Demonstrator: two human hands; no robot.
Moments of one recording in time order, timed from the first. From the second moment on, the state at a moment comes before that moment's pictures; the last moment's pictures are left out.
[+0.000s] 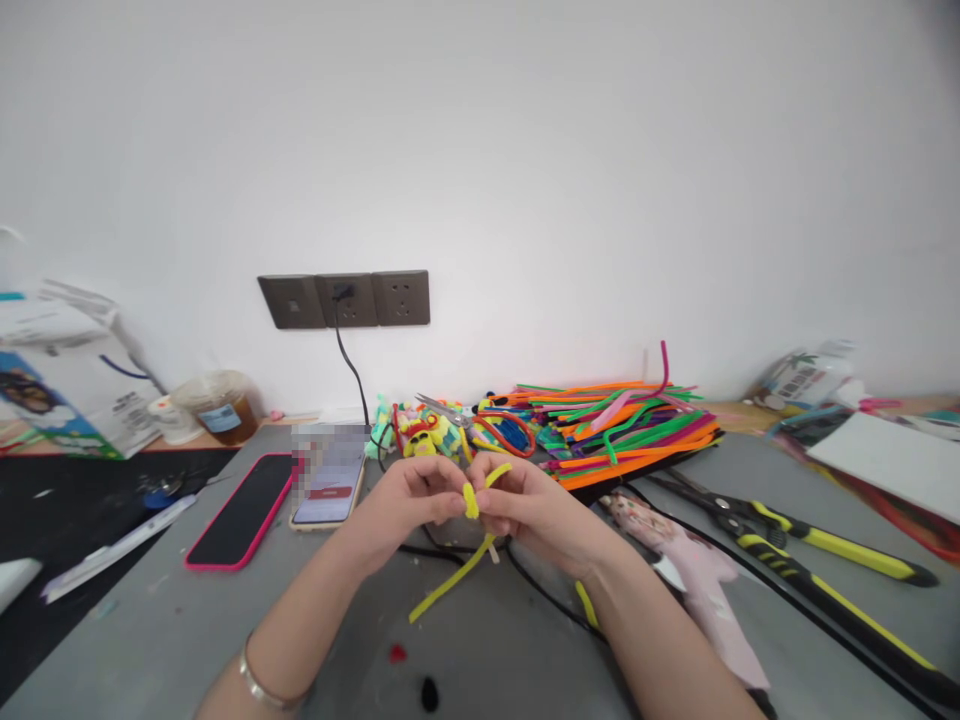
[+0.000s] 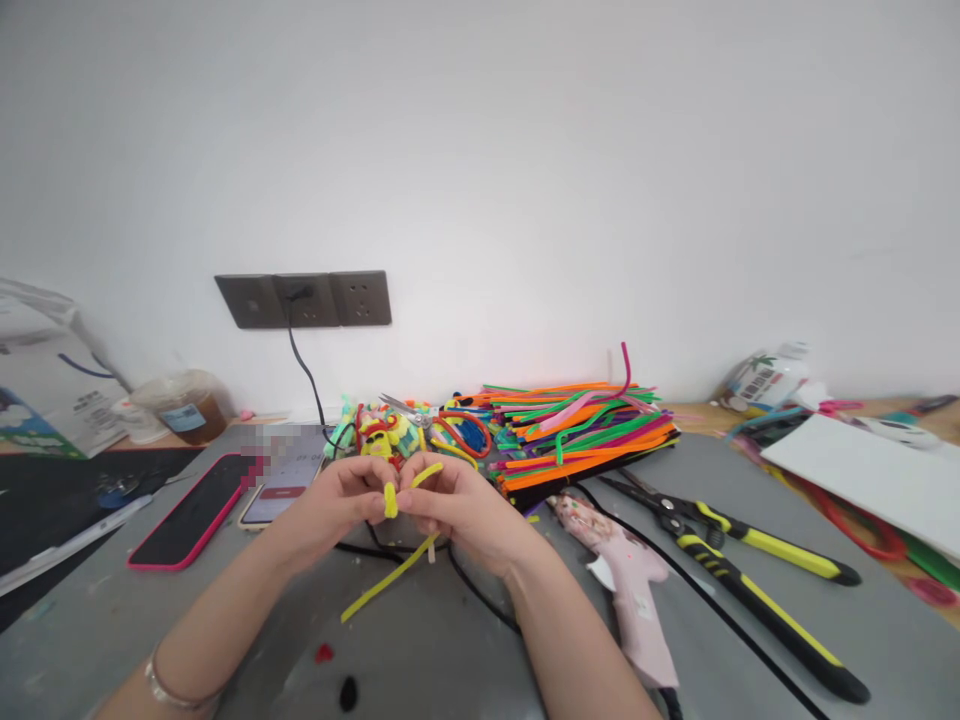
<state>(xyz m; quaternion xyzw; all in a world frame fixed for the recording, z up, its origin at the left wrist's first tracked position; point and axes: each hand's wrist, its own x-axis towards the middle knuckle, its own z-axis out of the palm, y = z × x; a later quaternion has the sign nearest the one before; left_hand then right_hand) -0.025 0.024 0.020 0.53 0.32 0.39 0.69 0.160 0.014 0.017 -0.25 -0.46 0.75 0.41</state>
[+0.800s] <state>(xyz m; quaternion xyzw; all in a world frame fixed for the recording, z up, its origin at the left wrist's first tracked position) -0.023 0.026 0.028 0.61 0.43 0.36 0.57 0.158 0.020 0.018 -0.35 -0.54 0.60 0.48</state>
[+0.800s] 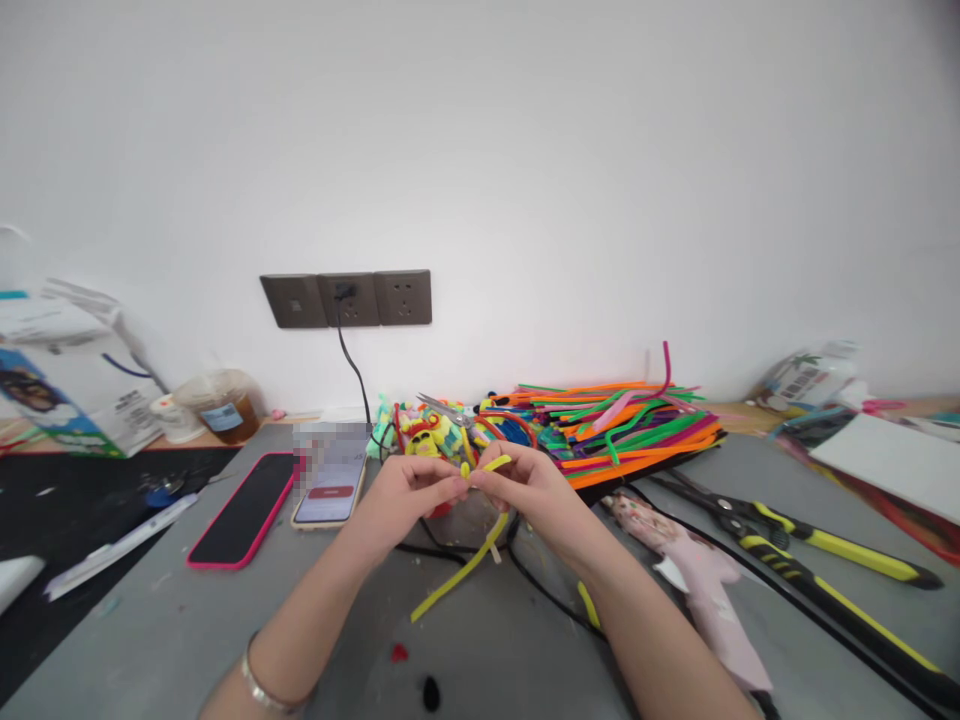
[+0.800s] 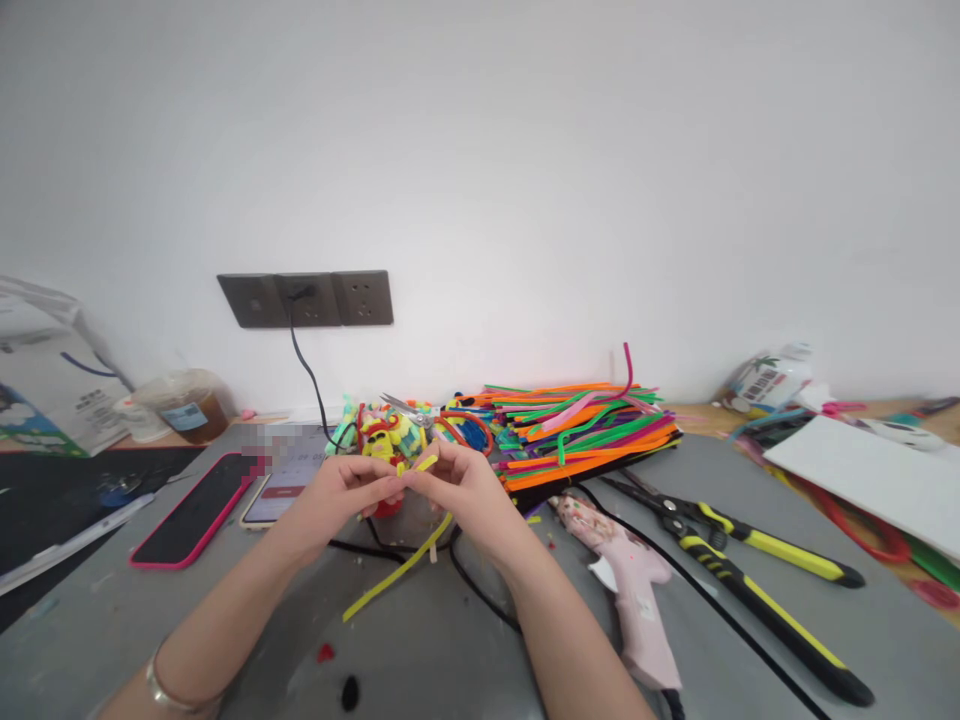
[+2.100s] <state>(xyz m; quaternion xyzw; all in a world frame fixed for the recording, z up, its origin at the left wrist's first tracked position) -0.027 0.019 0.026 0.58 0.33 0.27 0.69 0.160 0.017 0.016 -0.27 -0.56 0.63 0.47</state>
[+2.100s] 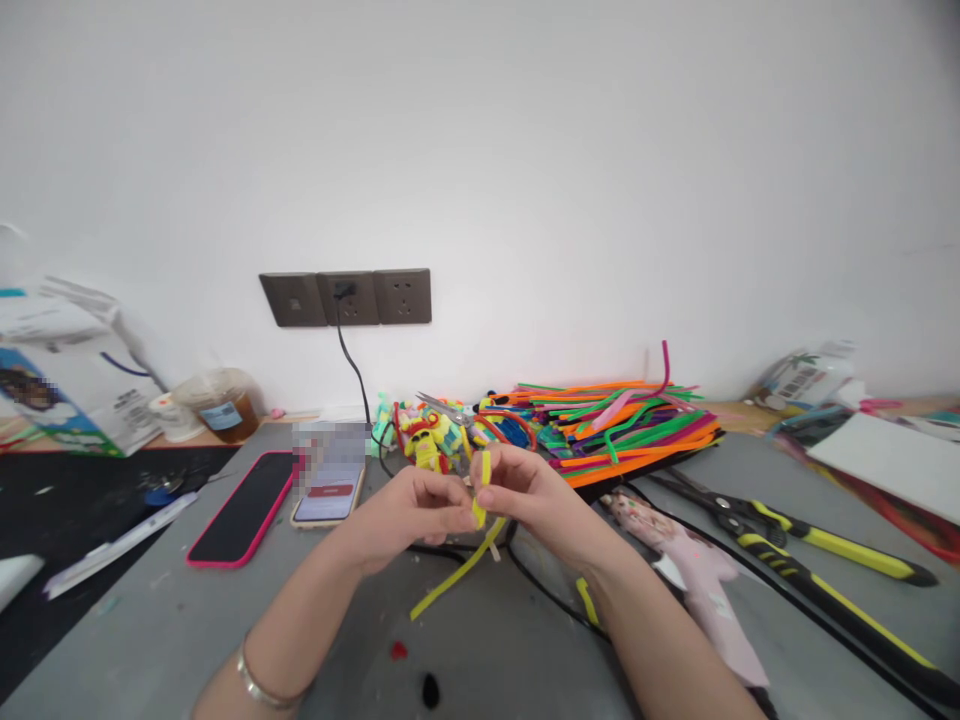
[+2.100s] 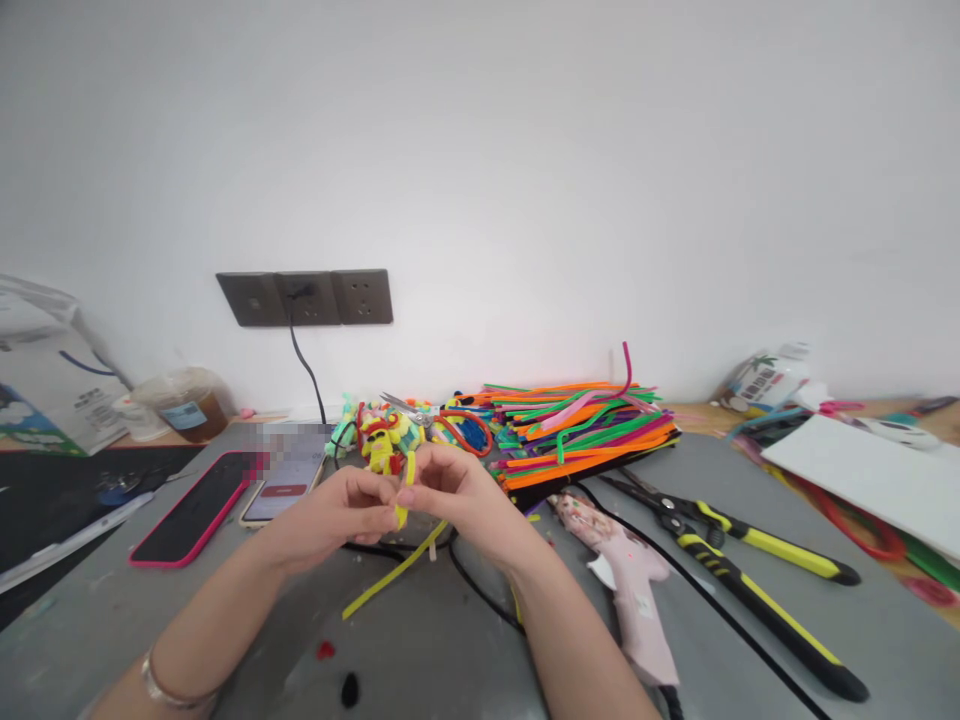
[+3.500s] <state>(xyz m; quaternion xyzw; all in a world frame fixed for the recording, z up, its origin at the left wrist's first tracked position) -0.023 0.020 0.025 0.74 0.37 0.39 0.40 0.160 0.019 0.013 -0.31 -0.49 0.65 0.49</state>
